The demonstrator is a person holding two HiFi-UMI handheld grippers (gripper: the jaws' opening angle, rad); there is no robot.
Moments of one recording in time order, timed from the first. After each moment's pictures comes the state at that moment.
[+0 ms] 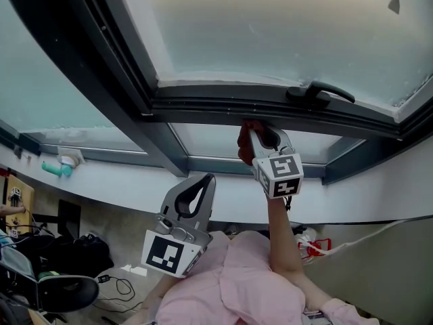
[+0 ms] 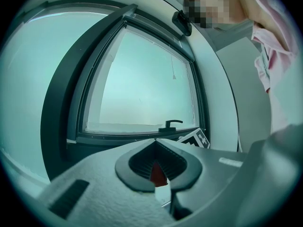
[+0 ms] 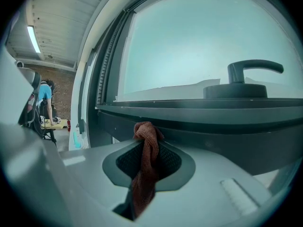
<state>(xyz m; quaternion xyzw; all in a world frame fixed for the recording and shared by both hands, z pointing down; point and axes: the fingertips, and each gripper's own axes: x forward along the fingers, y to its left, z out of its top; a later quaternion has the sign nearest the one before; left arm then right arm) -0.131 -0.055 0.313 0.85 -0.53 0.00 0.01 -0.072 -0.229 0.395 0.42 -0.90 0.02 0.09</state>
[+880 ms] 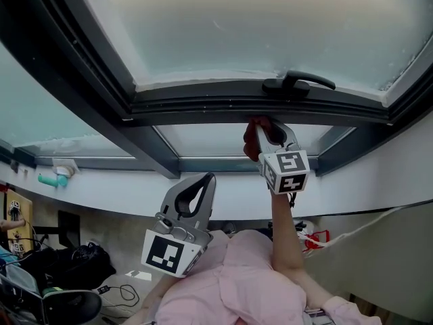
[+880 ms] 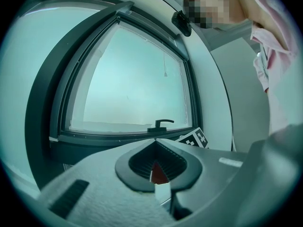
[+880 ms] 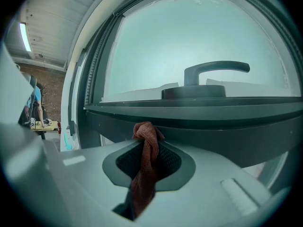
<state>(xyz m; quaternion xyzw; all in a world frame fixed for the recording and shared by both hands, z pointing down) -0.089 -0.060 0.314 0.87 -0.50 0.00 0.01 0.000 -0.239 0.397 0.47 -0.88 0.04 0.08</state>
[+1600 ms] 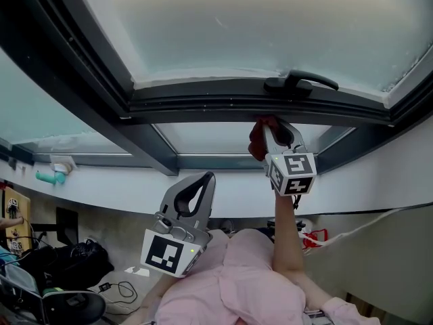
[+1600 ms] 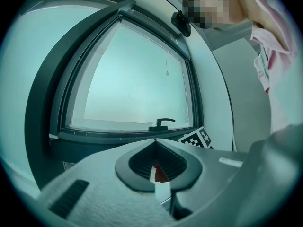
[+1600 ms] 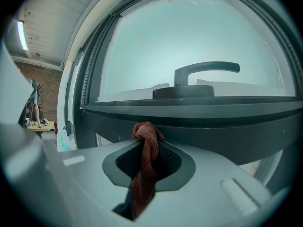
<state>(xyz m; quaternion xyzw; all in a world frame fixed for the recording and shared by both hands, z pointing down) -0.091 -0.066 0.318 0.87 -0.50 0.00 0.02 0.018 -0.241 0.398 0.49 -0.87 0.04 0.08</state>
